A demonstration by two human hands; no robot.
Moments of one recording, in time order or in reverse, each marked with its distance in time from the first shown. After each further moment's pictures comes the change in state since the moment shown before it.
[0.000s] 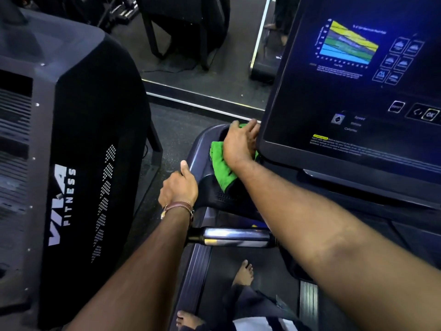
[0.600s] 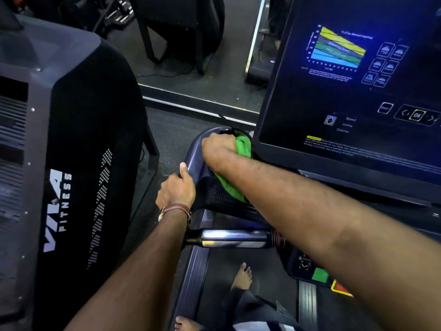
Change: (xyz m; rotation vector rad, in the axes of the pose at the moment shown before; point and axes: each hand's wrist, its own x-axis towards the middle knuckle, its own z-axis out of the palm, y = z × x) left_hand 0.000 0.000 0.000 0.001 -0.003 0.023; right_hand -0.012 -0.030 -0.034 -0.330 -0.454 -0.497
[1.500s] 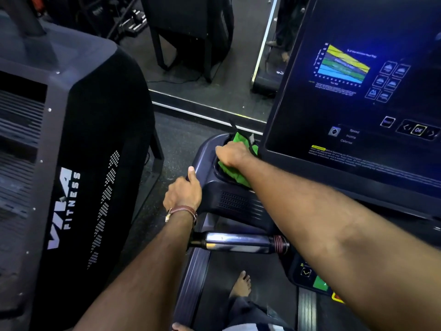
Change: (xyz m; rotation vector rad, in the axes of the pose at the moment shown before) left_hand -0.001 0.000 0.000 -0.004 0.012 0.010; right_hand -0.011 0.026 -0.013 0.479 -0.135 0.204
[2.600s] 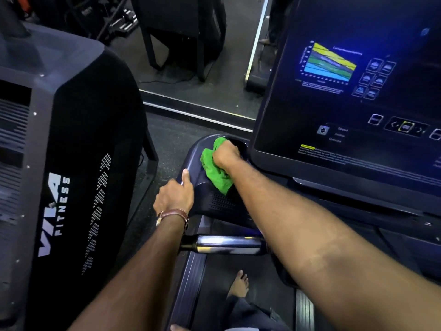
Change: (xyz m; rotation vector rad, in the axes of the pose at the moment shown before) left_hand 0.001 0.001 0.007 0.076 0.010 0.004; right_hand 0.021 0.014 0.022 0.273 0.091 0.142
